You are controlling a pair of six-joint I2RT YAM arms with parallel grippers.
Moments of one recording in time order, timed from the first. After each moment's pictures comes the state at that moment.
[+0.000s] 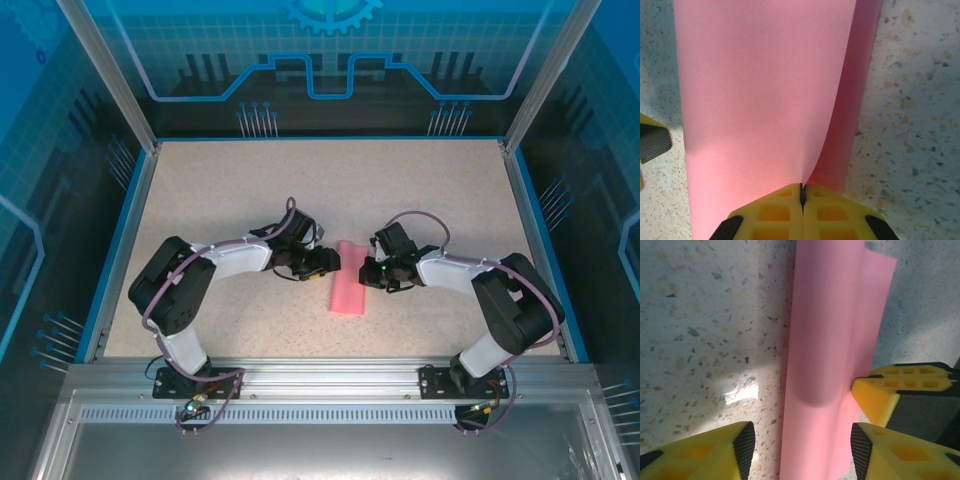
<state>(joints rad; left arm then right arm) -0.58 1.77 0.97 -0.22 0.47 -0.79 0.52 1.57 0.72 -0.22 -0.30 0.66</state>
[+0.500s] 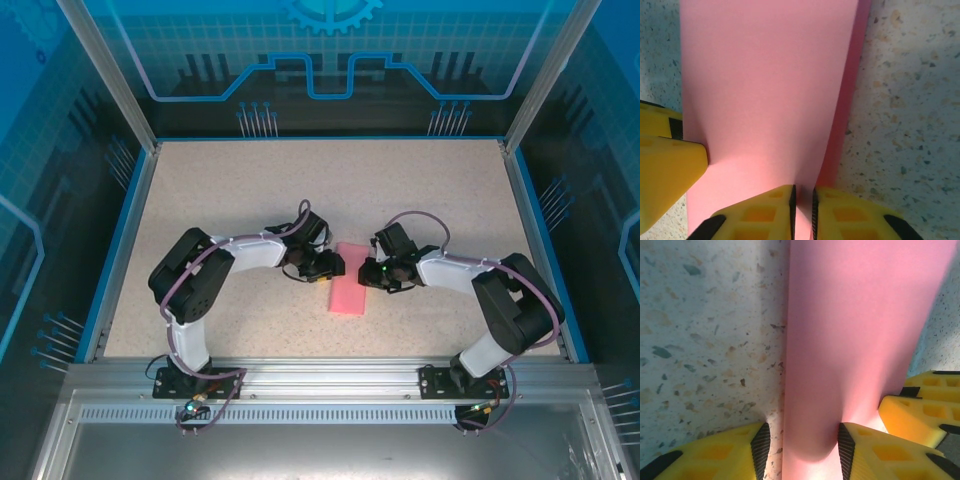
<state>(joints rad) -0.62 1.88 1.07 -0.29 0.44 -0.77 0.52 1.57 0.72 -0.24 -0.28 0.64</state>
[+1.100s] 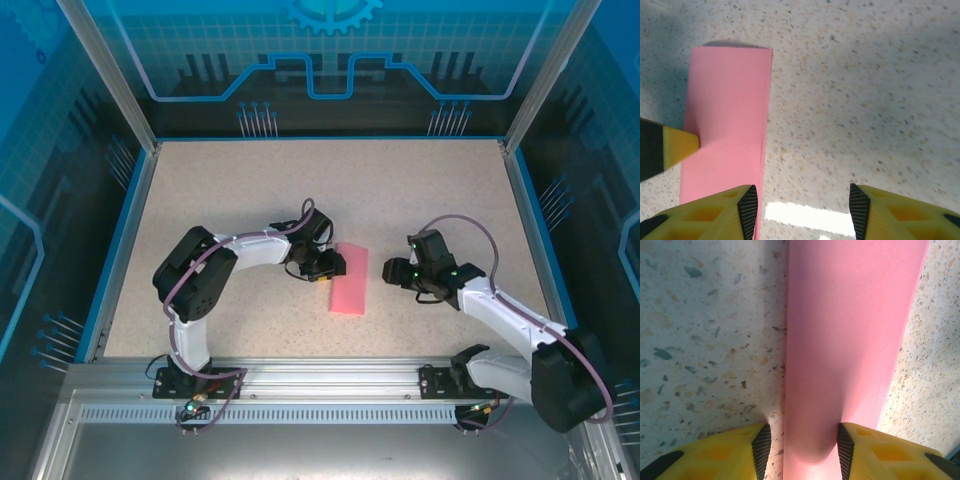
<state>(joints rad) -0.64 1.91 1.13 -0.37 0.40 -0.77 0.41 1.11 0.56 -0.41 -0.10 0.61</state>
